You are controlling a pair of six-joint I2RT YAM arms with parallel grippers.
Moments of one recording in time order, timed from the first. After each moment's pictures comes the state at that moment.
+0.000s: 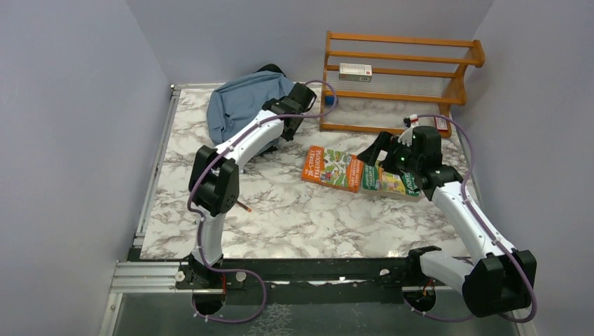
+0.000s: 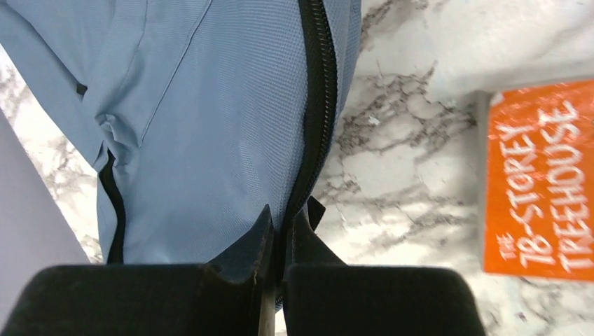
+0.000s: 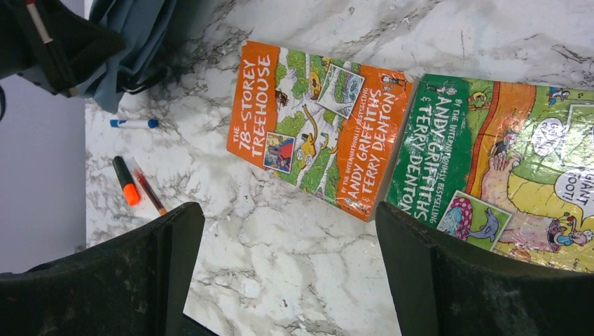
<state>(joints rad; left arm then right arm) -0.59 2.04 1.82 -0.79 -0.41 0.07 0.16 1.09 0.80 -0.31 -0.34 0.51</state>
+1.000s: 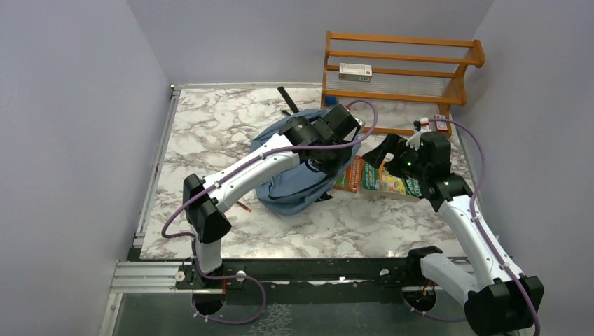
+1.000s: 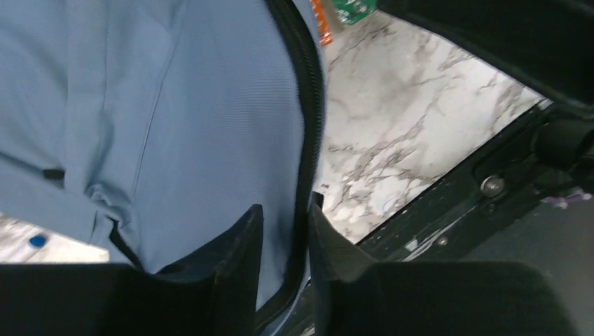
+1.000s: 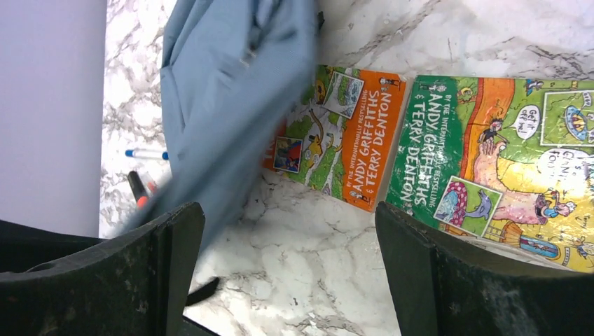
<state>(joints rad) -0.95 1.83 1.96 -1.14 -0.05 -0.30 0.16 0.95 0.79 -0.36 -0.29 0.56</state>
